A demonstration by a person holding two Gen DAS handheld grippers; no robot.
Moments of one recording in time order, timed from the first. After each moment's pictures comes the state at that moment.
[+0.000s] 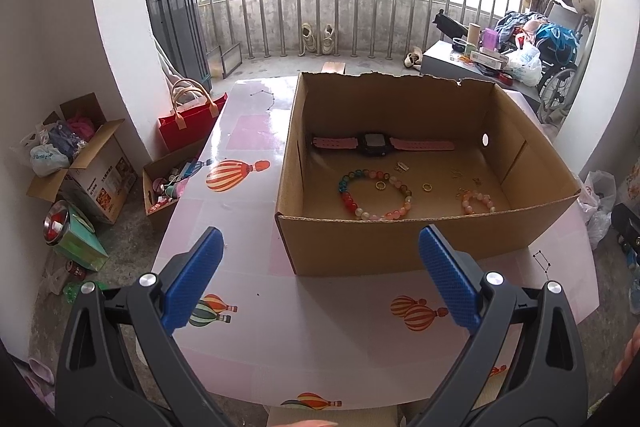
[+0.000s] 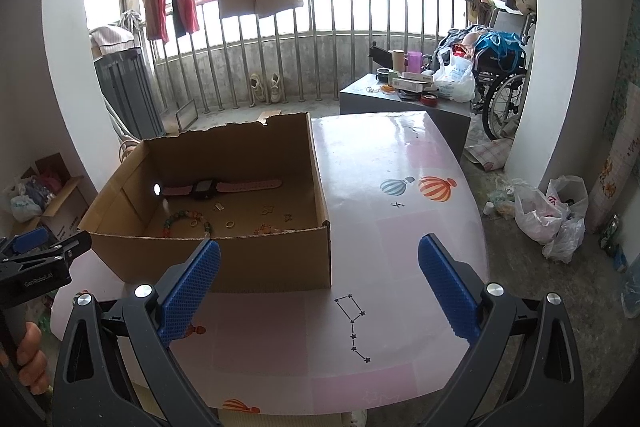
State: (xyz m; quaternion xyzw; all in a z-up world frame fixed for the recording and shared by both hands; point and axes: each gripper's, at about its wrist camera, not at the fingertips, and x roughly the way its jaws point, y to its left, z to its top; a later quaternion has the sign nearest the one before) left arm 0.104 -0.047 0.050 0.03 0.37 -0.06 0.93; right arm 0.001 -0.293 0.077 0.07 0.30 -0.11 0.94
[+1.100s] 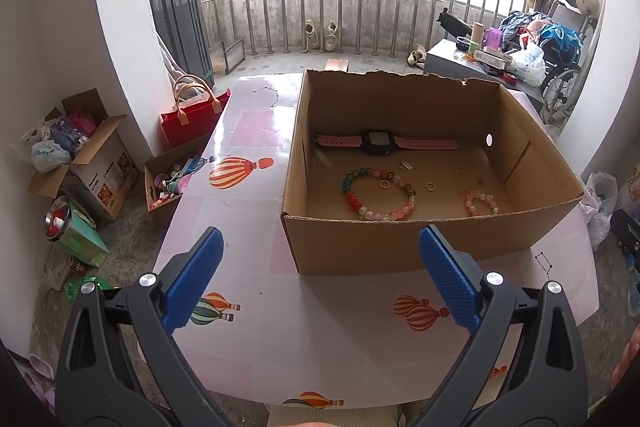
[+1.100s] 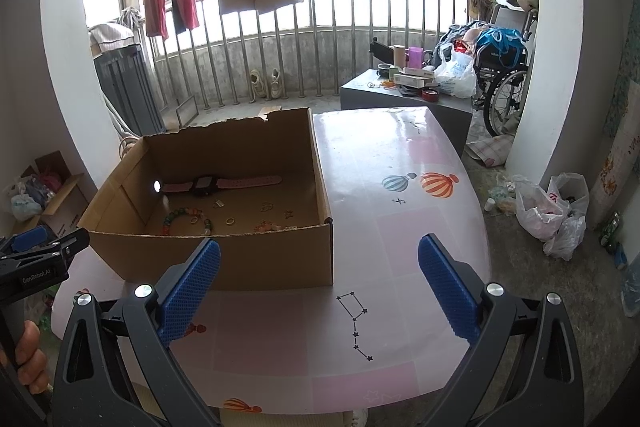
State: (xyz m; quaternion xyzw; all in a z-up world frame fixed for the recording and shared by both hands) left arm 0.106 -0.048 0.047 0.03 0.37 -0.06 0.93; right arm 0.005 -0.292 0.074 0.08 0.31 -0.11 0.94
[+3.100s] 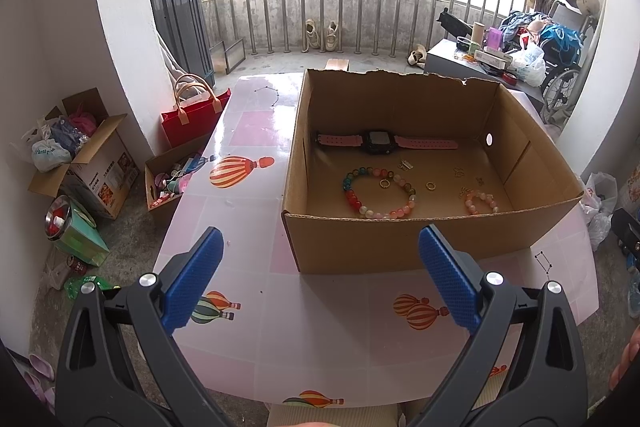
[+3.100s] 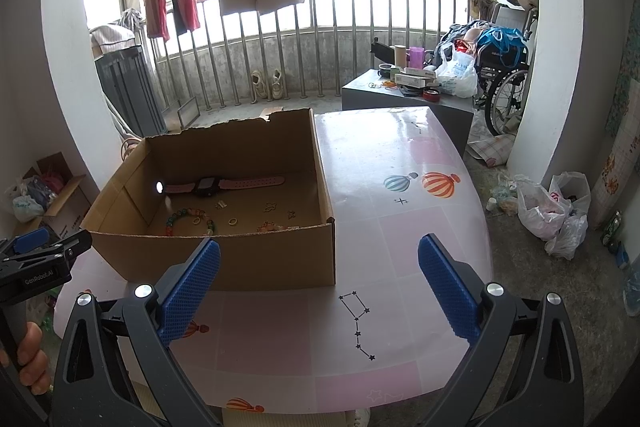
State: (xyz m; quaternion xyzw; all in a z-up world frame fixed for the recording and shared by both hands) left arm 0.105 -0.048 0.049 0.03 0.37 -0.06 0.93; right arm 0.007 -0.290 0.073 0.08 0.31 -0.11 0.94
